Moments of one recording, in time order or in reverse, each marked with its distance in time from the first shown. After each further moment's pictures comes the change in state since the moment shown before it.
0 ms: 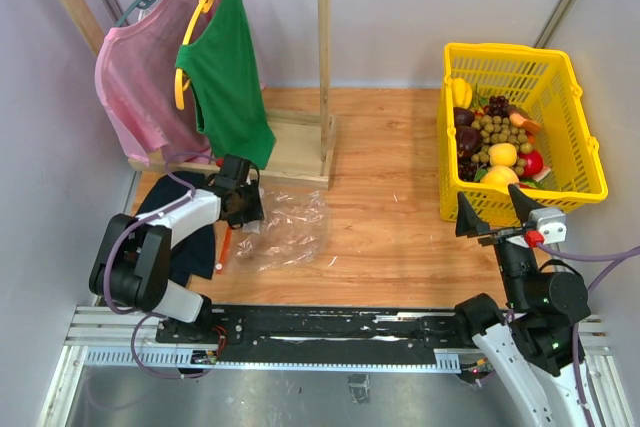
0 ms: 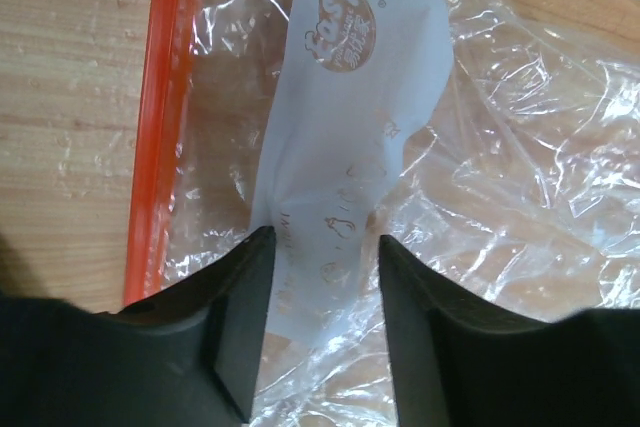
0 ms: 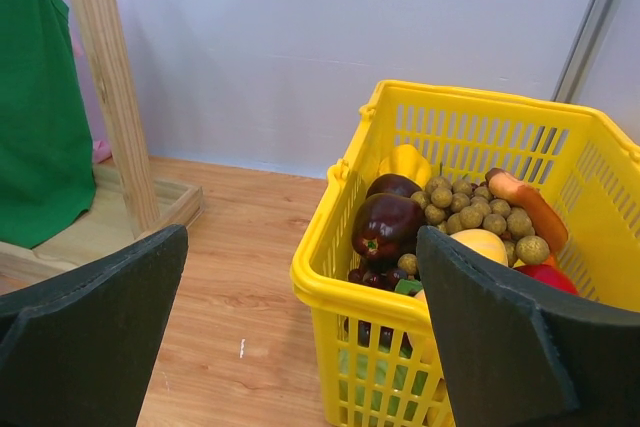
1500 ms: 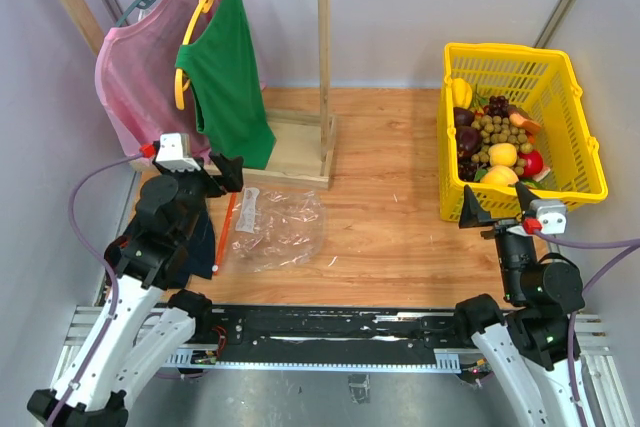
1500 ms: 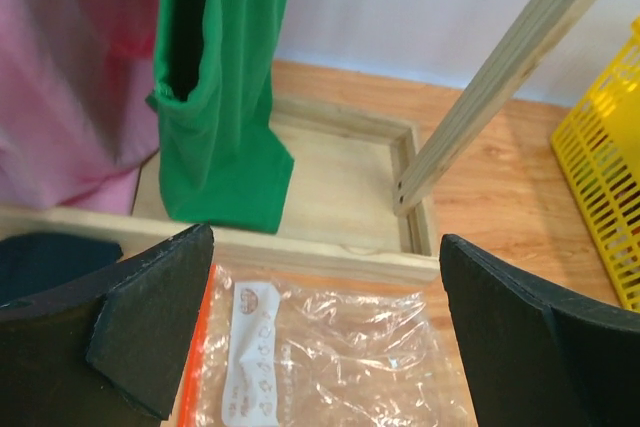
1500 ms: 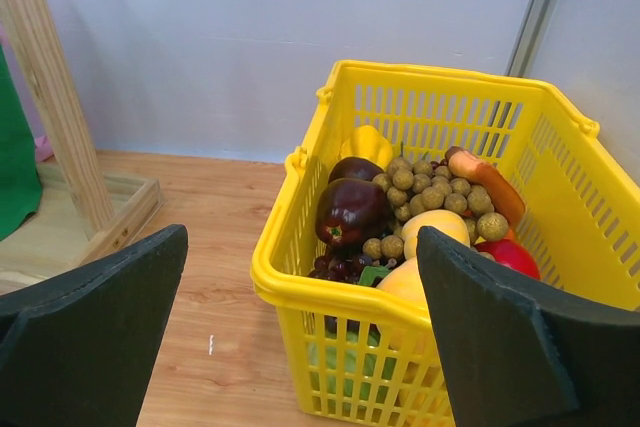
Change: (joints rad) left arm -0.051 -0.875 -0.011 0.193 -0.156 0.235; right arm -0.089 0.057 0.012 0.003 0.028 0.005
